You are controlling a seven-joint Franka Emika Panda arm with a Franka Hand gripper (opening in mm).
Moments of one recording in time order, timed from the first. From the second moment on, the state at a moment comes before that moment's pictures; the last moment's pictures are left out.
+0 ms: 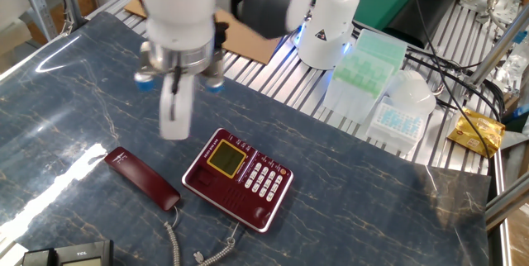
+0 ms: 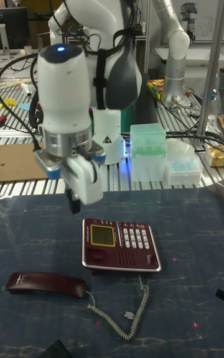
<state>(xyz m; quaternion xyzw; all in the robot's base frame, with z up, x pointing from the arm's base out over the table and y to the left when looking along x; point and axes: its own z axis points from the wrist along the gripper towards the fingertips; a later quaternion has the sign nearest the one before) 0.587 -0.075 0.270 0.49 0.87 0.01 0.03</state>
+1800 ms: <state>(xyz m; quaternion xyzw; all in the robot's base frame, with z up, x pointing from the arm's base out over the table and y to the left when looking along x) 0.619 -0.146 0.191 0.55 0.84 0.01 0.03</state>
